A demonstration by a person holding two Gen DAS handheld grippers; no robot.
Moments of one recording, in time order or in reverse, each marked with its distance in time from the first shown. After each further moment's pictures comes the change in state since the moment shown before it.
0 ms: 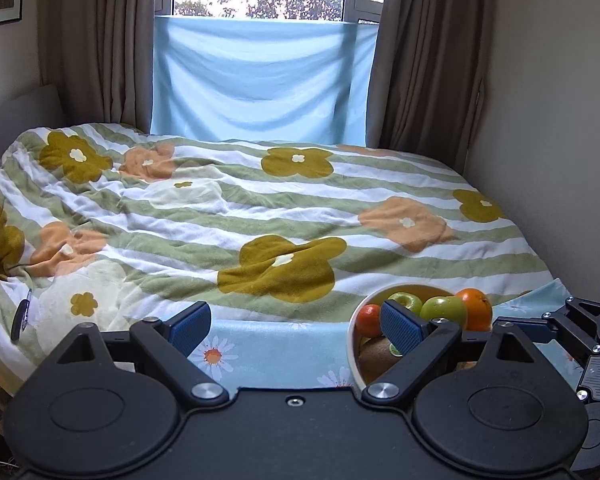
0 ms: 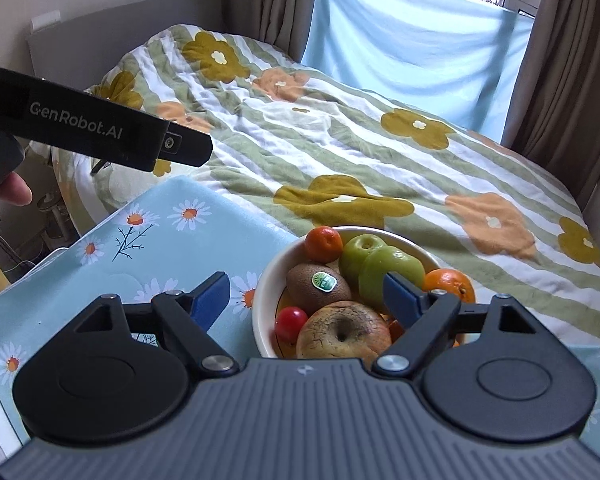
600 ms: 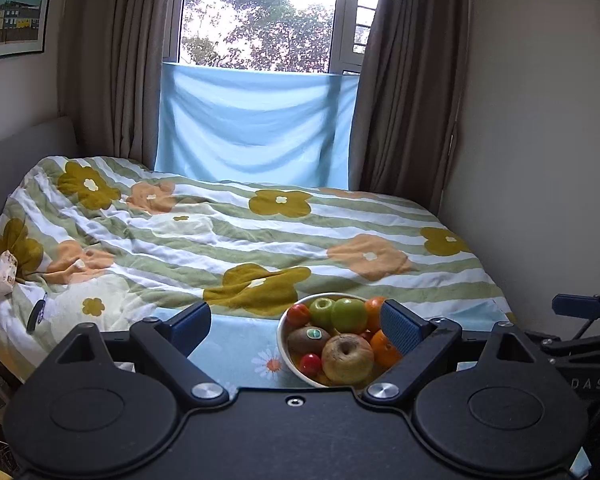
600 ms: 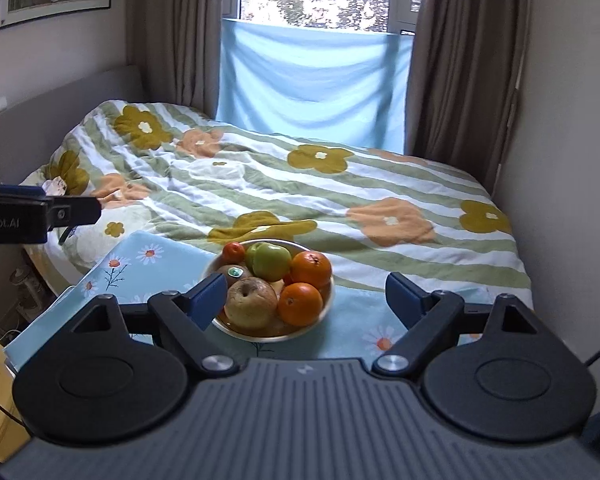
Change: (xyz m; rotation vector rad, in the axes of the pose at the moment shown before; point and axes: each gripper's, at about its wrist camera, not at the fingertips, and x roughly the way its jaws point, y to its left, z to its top) left arm -0.145 -0.072 -0.033 -0.025 -0.122 -0.003; right arm -0.200 -0.048 -0.042 0.213 -0.122 -0.209
